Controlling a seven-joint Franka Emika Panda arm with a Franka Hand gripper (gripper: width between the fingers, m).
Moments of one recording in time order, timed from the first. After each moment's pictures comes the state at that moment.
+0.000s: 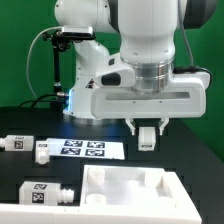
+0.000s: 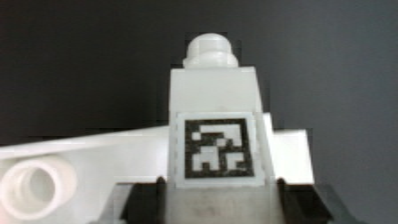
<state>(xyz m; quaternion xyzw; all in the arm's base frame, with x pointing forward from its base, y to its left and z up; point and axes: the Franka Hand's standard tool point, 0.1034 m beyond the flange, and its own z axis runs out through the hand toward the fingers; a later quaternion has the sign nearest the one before) 0.533 0.093 0.109 -0.98 0.06 0.15 0.07</state>
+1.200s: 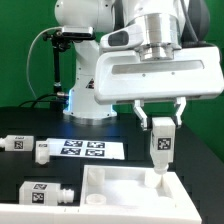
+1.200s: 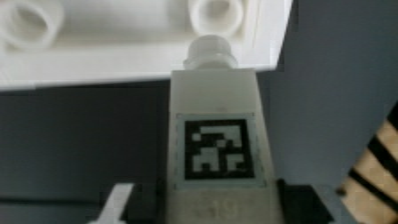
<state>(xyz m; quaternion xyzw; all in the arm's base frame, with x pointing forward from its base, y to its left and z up) 0.635 0.089 0.149 -0.95 0.02 -0.30 0.05</state>
